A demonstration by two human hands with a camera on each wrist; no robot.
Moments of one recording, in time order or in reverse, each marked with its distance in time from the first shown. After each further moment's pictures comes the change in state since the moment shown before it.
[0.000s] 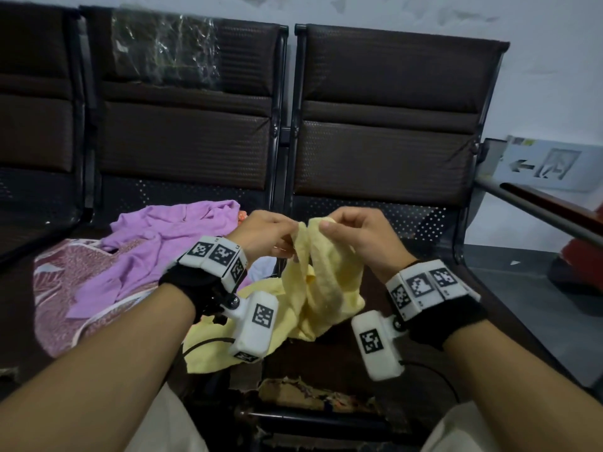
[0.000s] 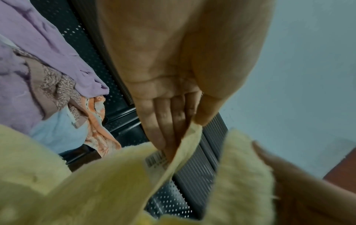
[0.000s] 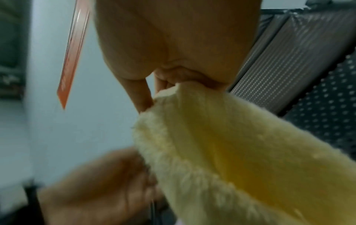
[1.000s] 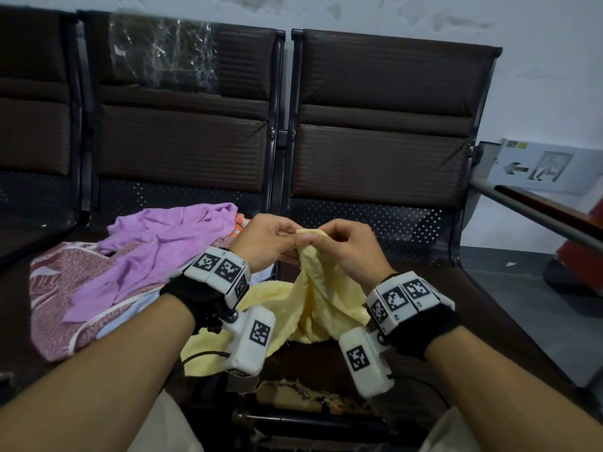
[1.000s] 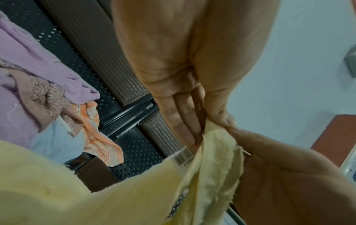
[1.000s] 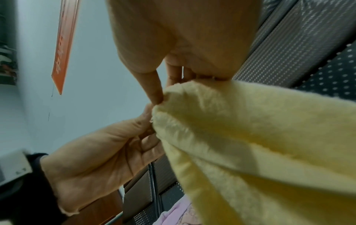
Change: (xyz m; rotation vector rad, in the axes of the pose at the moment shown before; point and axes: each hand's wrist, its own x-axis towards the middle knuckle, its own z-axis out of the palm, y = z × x) left_hand -0.004 -0.007 0.004 0.050 -0.083 0.198; right_hand -0.001 0.019 0.015 -0.132 0.107 0.056
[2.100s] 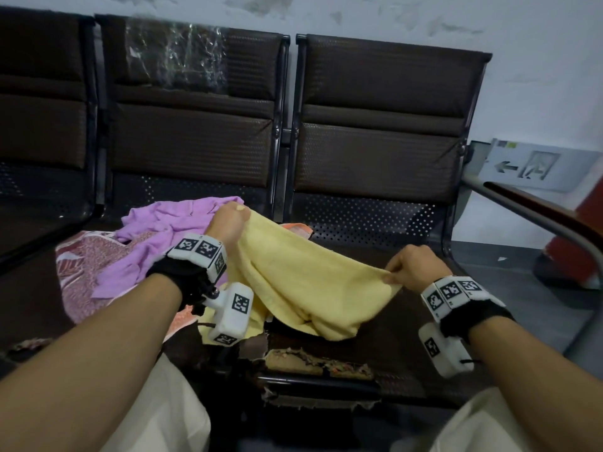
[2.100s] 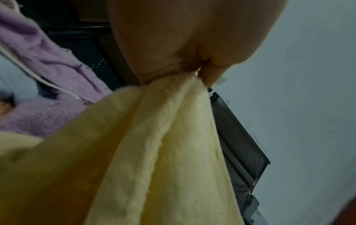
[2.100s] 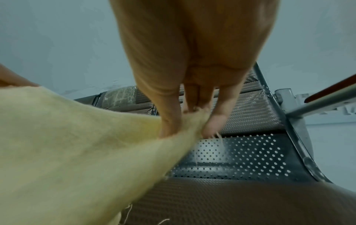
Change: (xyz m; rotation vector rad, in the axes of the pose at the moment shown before) left_hand -0.014 -0.002 -0.048 0.265 0.448 -0.221; right_hand -0.031 0.050 -0.091 -0.955 -0.213 0.285
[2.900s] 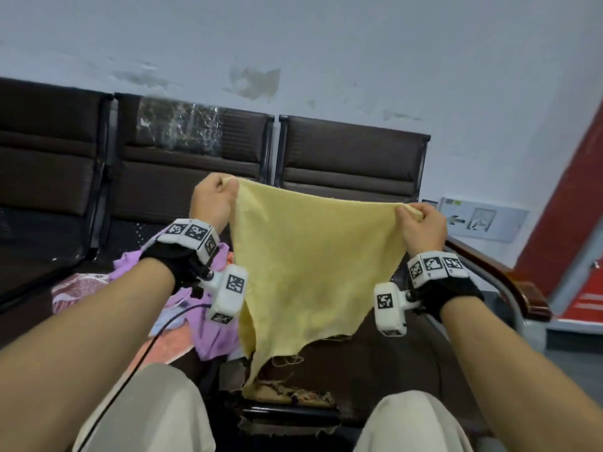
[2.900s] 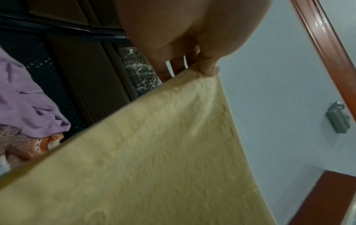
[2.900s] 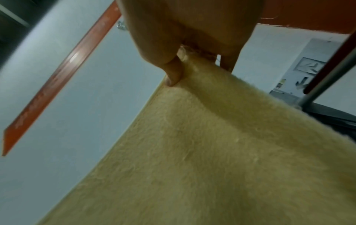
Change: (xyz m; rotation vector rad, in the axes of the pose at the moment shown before) left_hand -0.032 0.114 -0.048 -0.303 0.268 0.364; right_hand -0.035 -0.024 -0.144 0.823 0.899 0.137
